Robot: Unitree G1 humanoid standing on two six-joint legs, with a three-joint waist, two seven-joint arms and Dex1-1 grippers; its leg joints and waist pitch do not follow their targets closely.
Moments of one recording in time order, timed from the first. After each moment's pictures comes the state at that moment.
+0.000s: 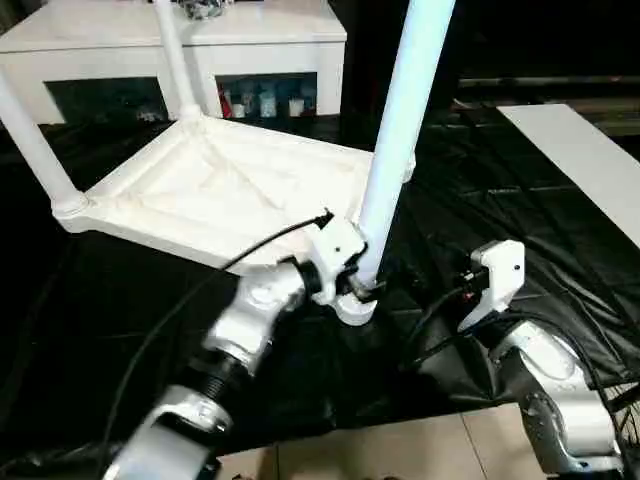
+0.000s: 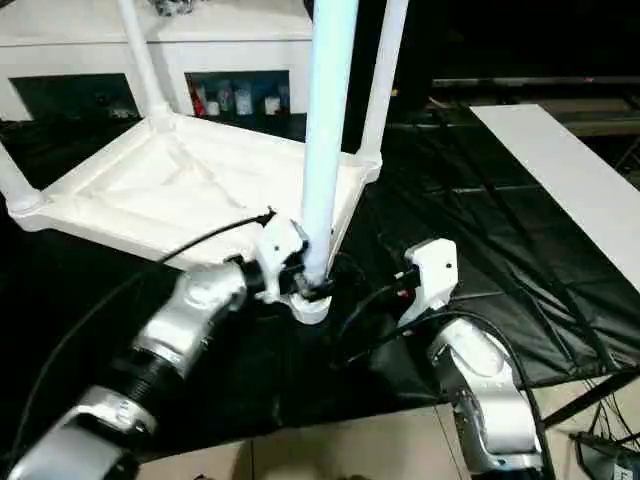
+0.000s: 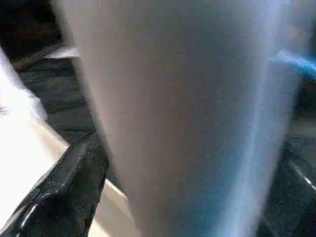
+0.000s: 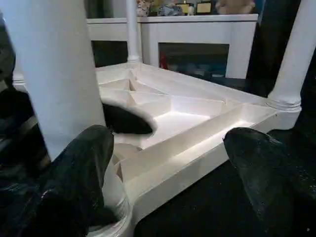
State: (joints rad) left arm -0.59 0.16 -0.28 0.58 -0.07 -0.11 -0.93; right arm -0.07 -0.26 0.00 -0.07 0.32 0.13 0.54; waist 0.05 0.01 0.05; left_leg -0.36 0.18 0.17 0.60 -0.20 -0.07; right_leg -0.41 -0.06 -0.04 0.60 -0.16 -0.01
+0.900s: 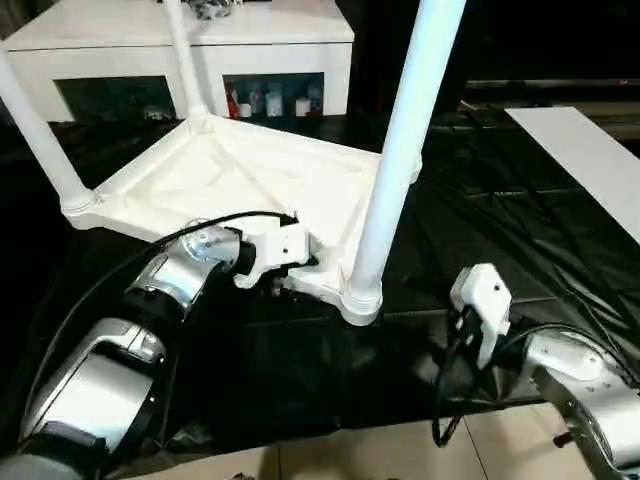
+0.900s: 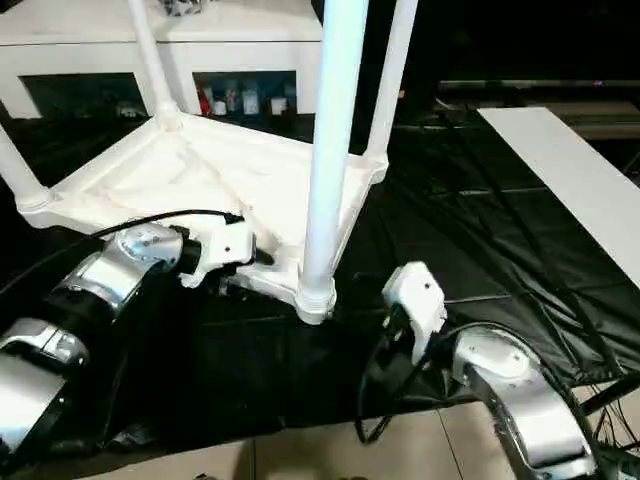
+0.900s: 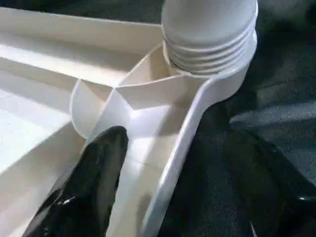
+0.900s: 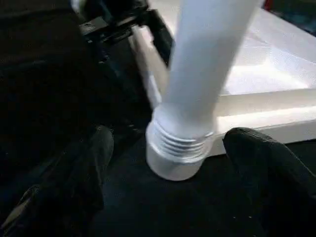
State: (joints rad) left arm -0.84 0.37 -0.40 0.92 0.15 -0.24 -1.14; right arm -0.05 -0.52 0.13 -0.20 0.28 0.29 0.79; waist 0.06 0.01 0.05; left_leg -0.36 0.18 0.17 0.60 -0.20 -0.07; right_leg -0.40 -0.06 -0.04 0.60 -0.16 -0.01
